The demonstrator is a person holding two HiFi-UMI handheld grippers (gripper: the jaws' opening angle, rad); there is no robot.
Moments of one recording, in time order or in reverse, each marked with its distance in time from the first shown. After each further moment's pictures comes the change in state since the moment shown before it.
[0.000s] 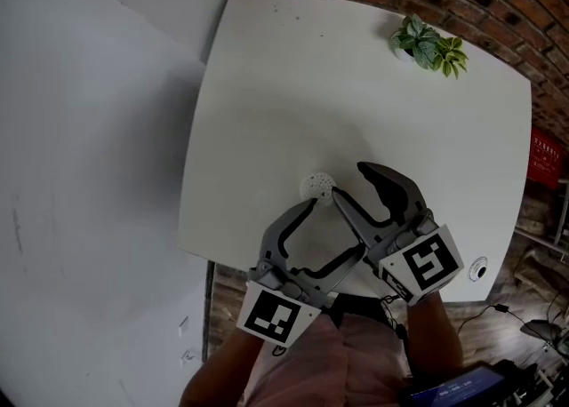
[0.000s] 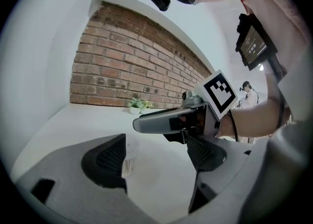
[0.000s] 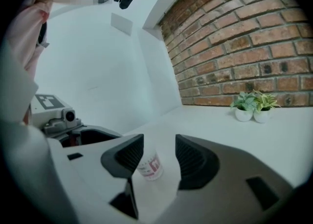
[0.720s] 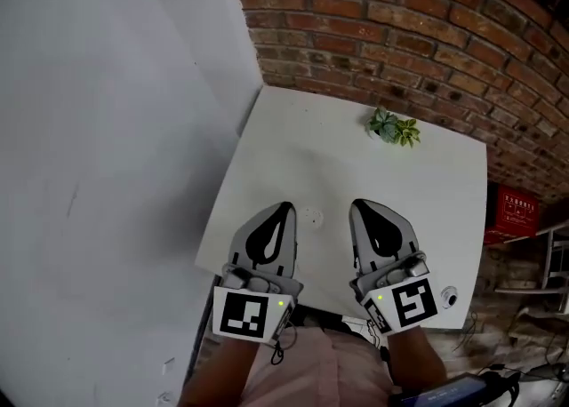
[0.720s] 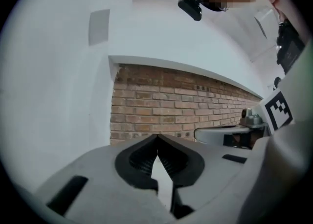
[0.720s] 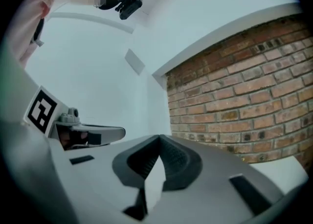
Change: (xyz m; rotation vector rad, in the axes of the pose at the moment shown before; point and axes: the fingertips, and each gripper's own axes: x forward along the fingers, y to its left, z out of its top) left arm -0.099 0.029 0.162 0.071 -0.334 0.440; right arm -0.106 0.046 0.148 -0.165 -0.388 -0.196
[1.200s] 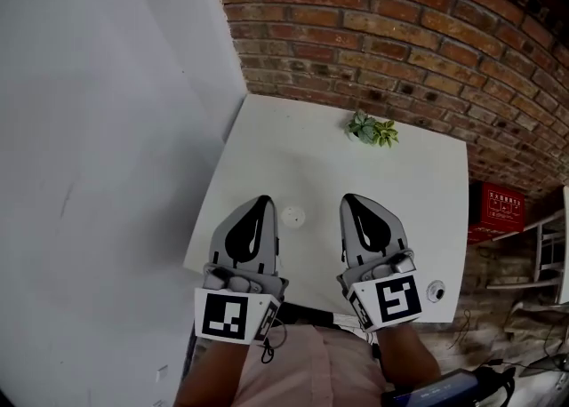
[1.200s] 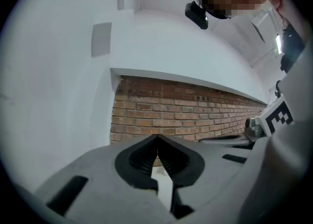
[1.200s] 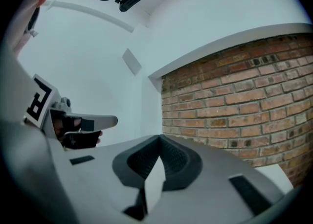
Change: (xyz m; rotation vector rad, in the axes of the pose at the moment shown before) left arm -0.014 -0.005 0.040 0.024 -0.127 0.016; right arm -0.019 -0.009 0.017 -0.055 -0.004 -0.101
